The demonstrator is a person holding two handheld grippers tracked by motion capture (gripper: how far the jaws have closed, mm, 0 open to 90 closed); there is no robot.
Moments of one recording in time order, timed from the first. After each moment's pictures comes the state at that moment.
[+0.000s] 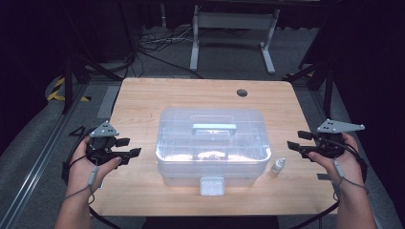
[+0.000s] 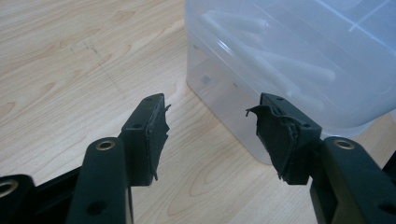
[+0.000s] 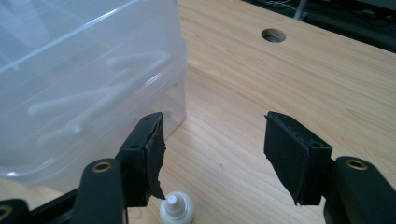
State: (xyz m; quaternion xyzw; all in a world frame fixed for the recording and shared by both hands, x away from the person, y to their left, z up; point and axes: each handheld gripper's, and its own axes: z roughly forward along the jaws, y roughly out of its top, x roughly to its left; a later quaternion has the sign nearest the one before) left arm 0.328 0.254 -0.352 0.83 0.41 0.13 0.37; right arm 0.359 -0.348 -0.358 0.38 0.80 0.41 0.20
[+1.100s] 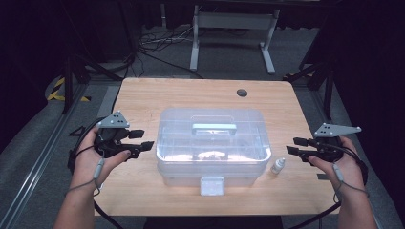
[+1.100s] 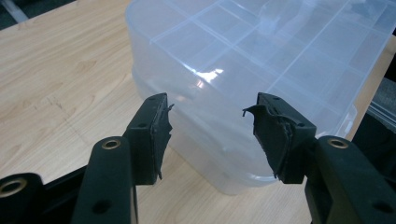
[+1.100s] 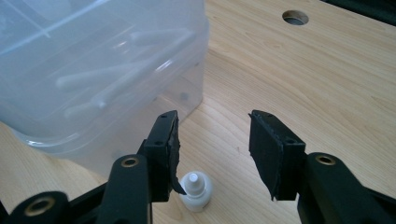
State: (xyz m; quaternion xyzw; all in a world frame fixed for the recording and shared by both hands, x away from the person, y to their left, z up) left arm 0.333 0.221 -0.312 0.84 0.34 0.11 0.40; right arm 0.351 -0.344 -0.360 0.37 0.83 0.39 0.17
